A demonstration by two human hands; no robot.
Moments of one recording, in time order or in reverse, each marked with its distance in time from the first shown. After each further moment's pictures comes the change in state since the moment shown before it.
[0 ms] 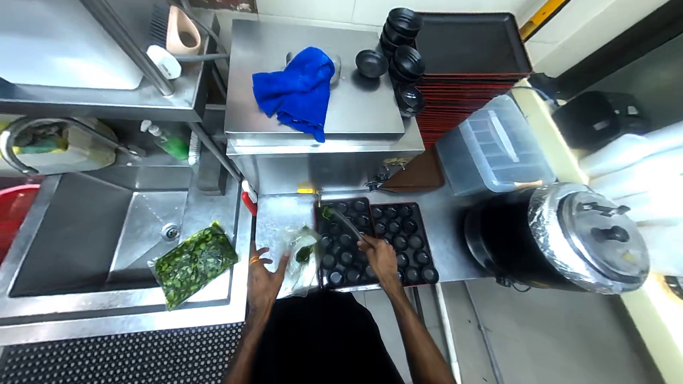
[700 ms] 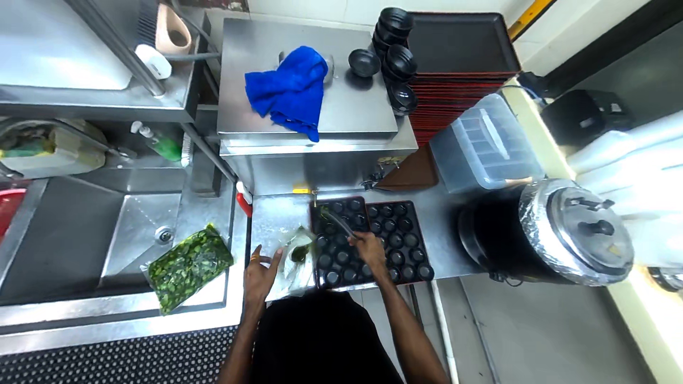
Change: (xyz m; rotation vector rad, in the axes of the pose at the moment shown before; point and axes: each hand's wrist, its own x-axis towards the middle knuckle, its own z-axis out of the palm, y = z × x) left_hand 0.015 -0.011 0.001 0.040 -0.163 -0.111; right_hand 0.037 0.002 0.021 0.068 -0.085 0.077
